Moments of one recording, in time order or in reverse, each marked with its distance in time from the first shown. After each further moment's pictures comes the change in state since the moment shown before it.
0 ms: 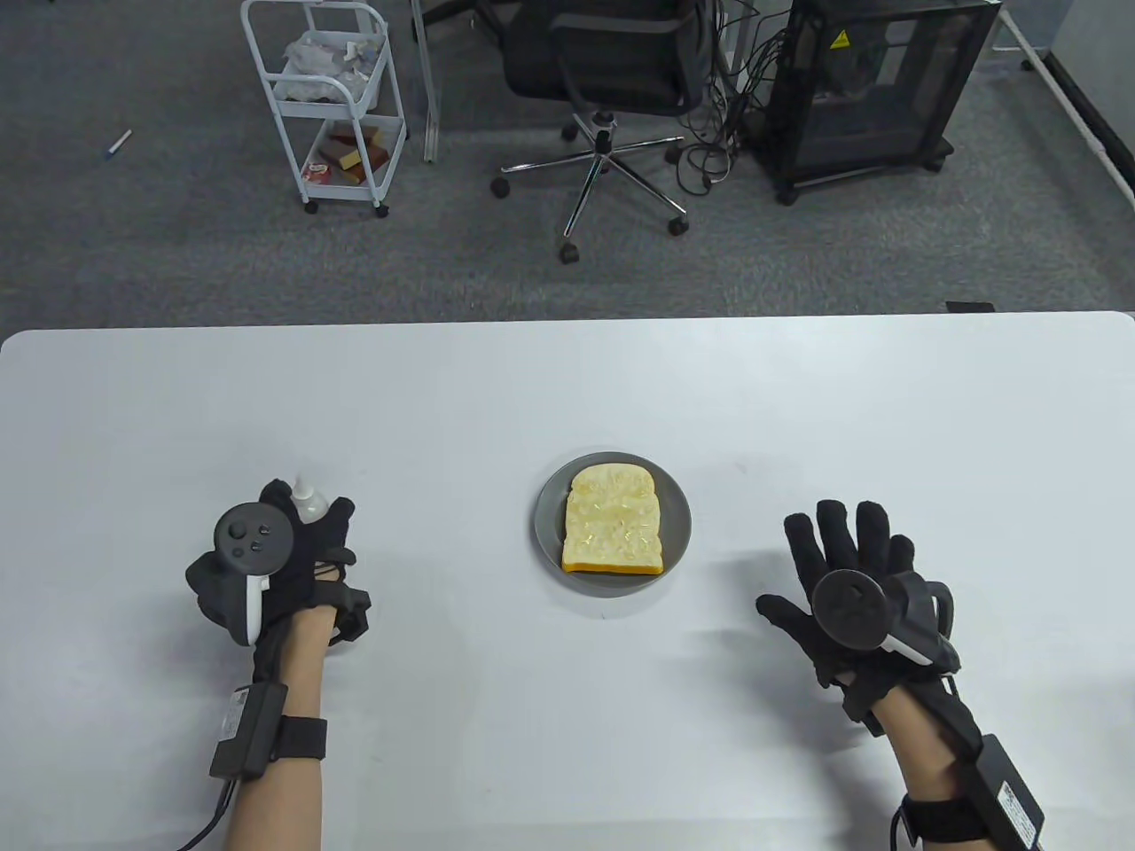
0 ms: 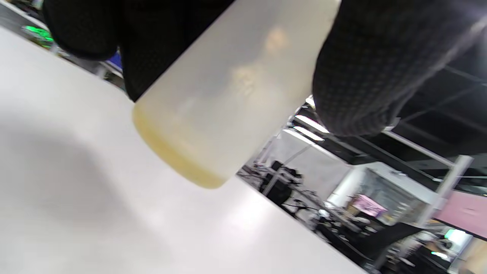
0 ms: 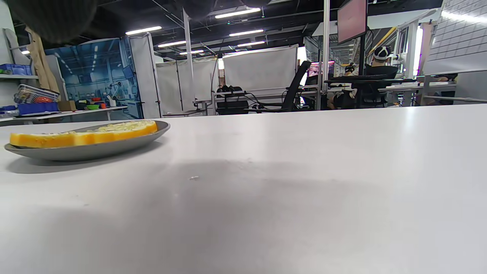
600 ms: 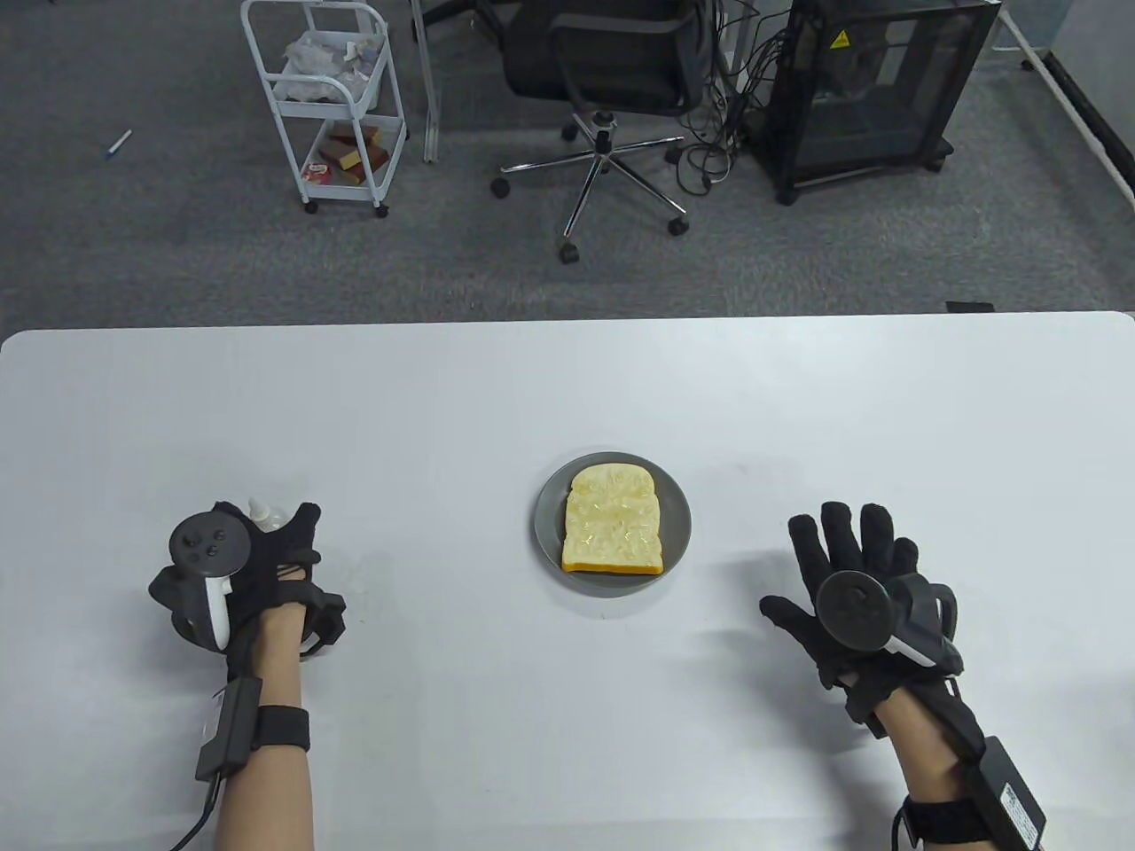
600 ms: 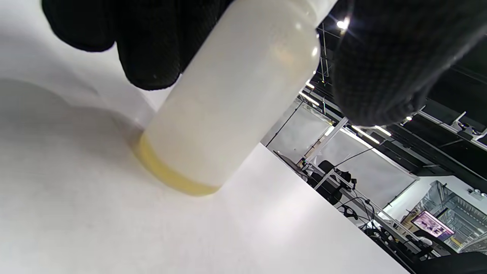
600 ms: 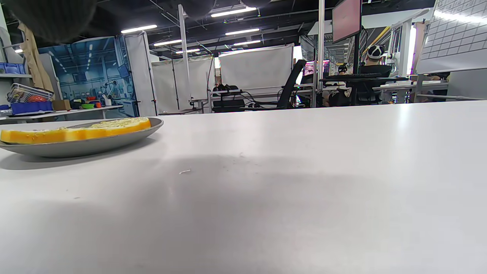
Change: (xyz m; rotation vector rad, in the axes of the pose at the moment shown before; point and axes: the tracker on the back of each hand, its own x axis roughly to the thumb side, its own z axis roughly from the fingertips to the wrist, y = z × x) left_hand -0.064 -0.011 -0.025 -0.045 0.270 0.016; right_hand -0.009 0.007 0.002 0.010 0.031 0.005
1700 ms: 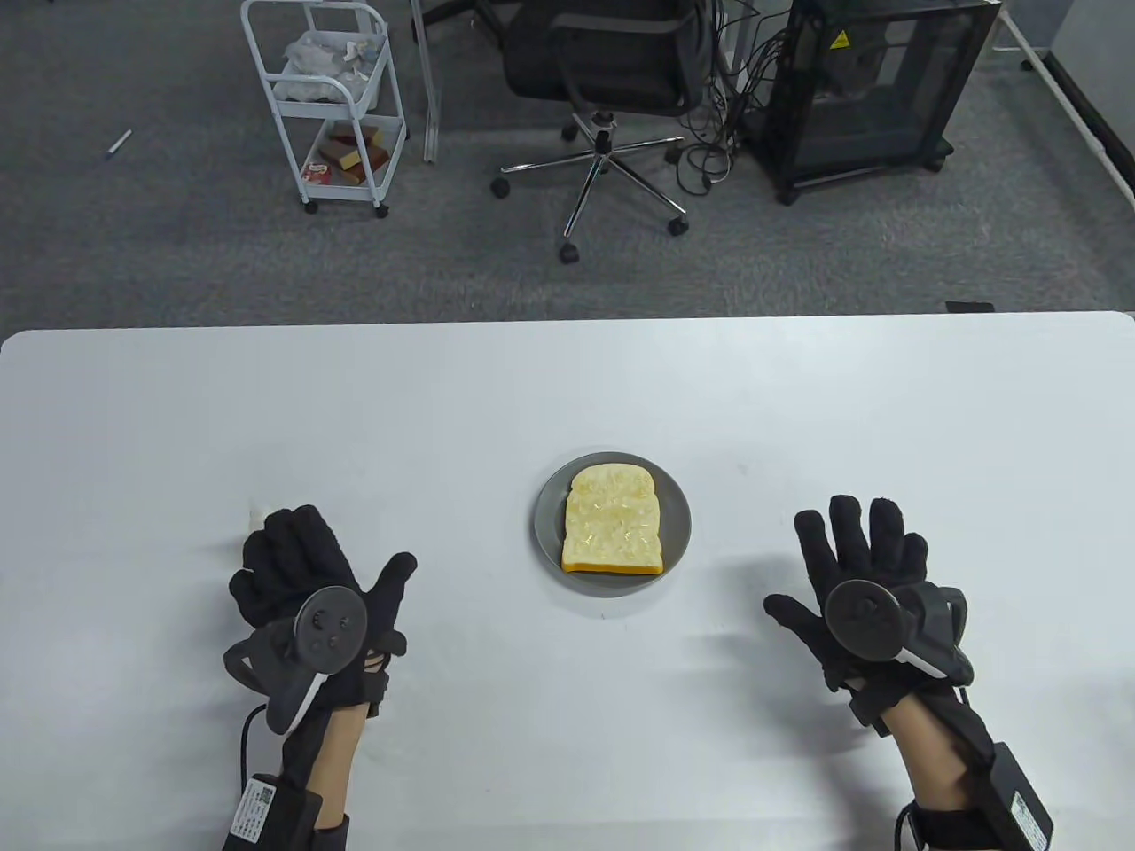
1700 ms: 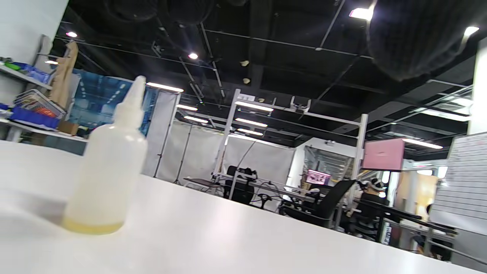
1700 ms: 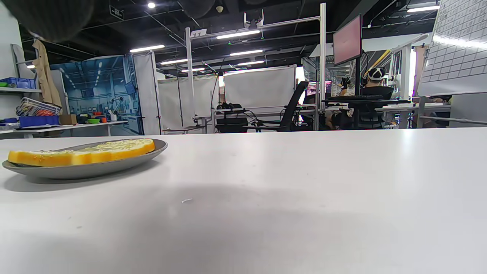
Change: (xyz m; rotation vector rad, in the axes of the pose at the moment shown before) left_hand 0.054 0.020 0.118 0.121 -0.497 -0.288; right_hand 0.001 -0.009 0.006 -0.081 -0.028 0.012
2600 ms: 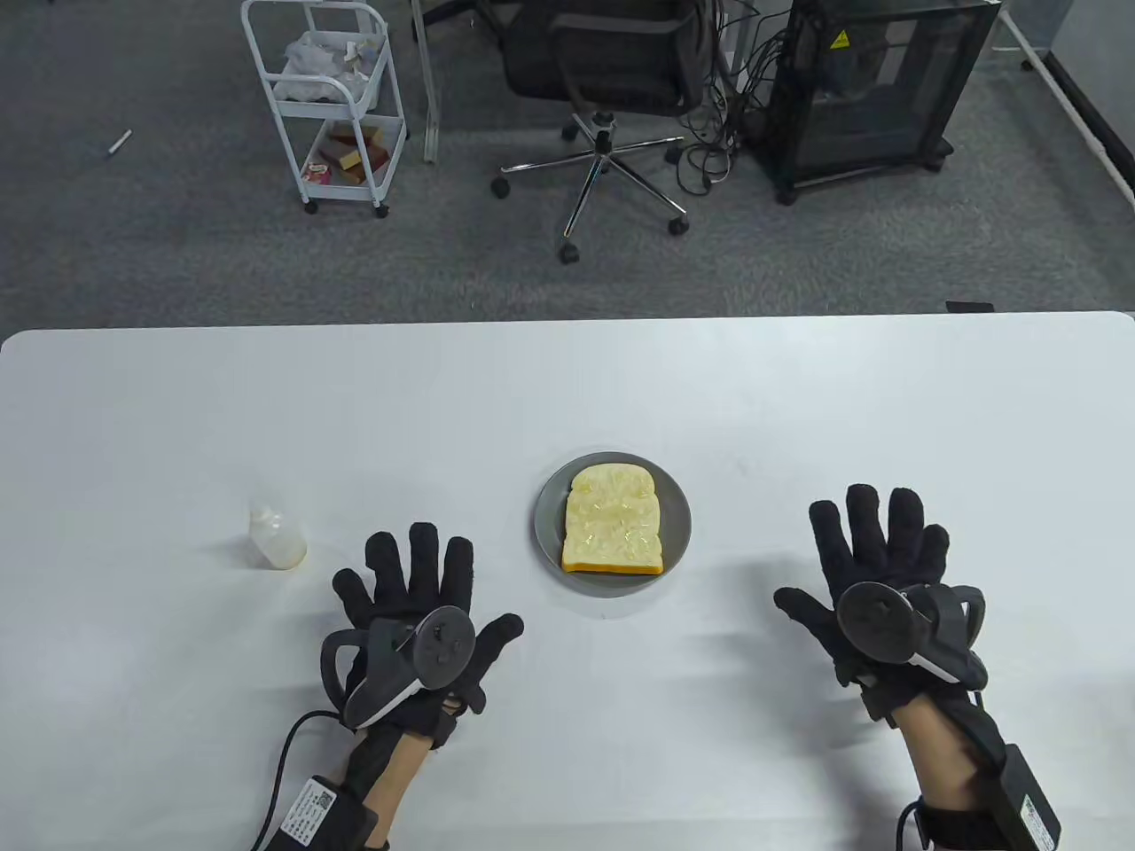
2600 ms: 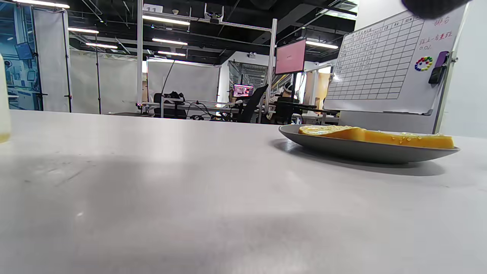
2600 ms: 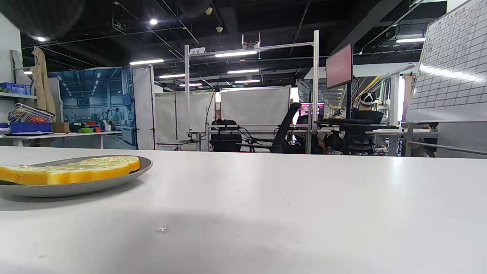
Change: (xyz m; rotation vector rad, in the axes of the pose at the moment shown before) left_hand 0.078 -0.035 0.039 -0.344 -0.368 -0.113; right_hand -0.006 -0.011 0.003 -0.070 0.008 0.045
